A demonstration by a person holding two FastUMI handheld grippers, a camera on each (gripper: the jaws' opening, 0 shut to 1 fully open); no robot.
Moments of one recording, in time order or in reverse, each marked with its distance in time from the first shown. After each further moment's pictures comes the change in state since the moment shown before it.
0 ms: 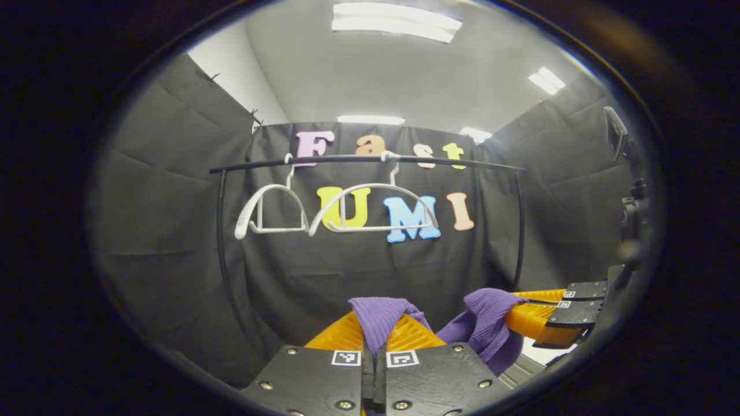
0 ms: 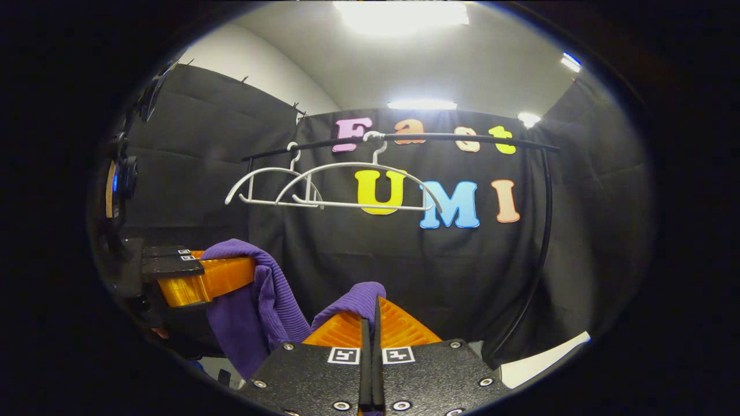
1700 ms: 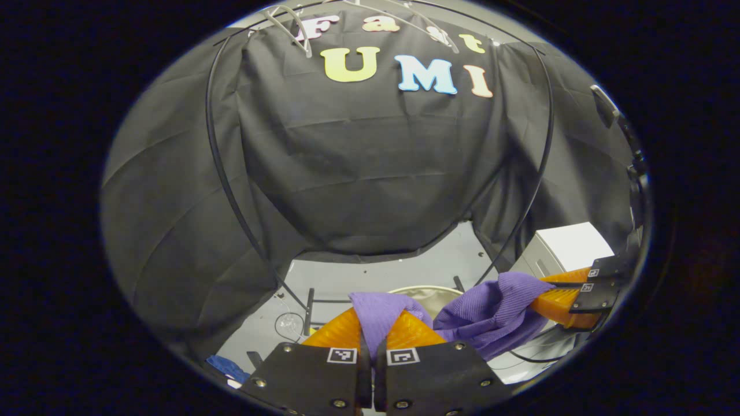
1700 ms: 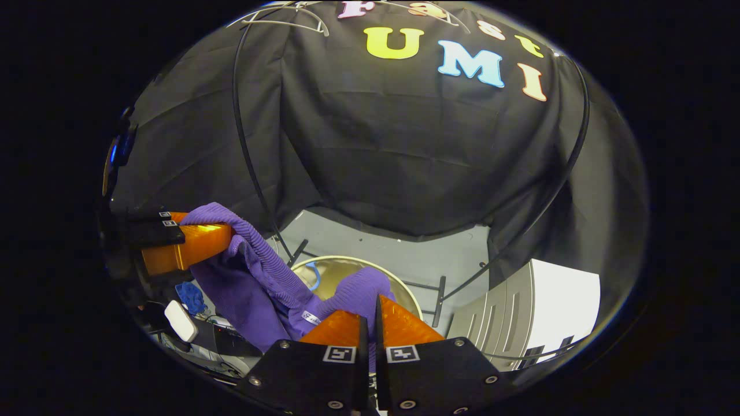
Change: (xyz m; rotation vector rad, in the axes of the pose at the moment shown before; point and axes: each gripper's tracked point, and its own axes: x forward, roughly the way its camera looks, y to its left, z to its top) left arm -0.046 0.020 -0.338 -0.026 0.696 0.025; right arm -0.022 0.014 -0.301 -0.035 0.753 0.019
